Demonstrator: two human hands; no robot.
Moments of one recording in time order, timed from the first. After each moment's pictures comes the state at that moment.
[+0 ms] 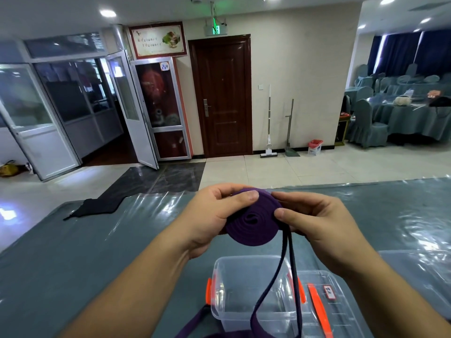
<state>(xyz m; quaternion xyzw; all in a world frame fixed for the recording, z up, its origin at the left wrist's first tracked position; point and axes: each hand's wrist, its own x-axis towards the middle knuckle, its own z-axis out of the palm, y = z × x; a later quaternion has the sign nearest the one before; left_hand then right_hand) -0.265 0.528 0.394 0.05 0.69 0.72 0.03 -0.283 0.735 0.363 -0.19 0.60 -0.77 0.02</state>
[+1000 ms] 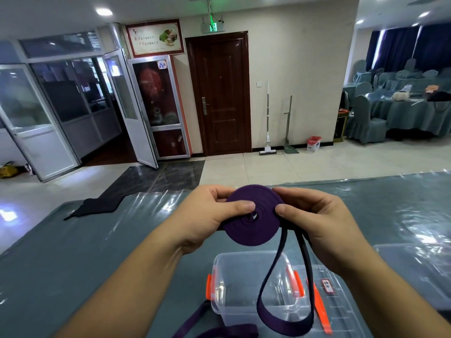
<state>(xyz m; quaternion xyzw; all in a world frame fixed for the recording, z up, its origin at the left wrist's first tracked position) -0.257 0.524 0.399 0.04 0.72 0.69 0.05 -0.272 0.738 0.364 -0.17 0.57 -0.80 0.02</state>
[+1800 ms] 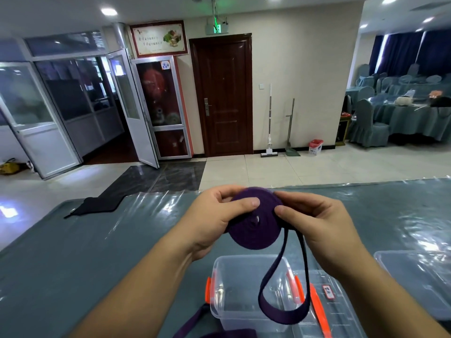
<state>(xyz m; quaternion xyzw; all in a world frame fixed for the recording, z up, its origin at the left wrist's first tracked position) -0.264 0.533 0.390 0.03 0.67 0.74 0.03 -0.278 0.731 0.362 -0.16 0.59 -0.79 -0.03</state>
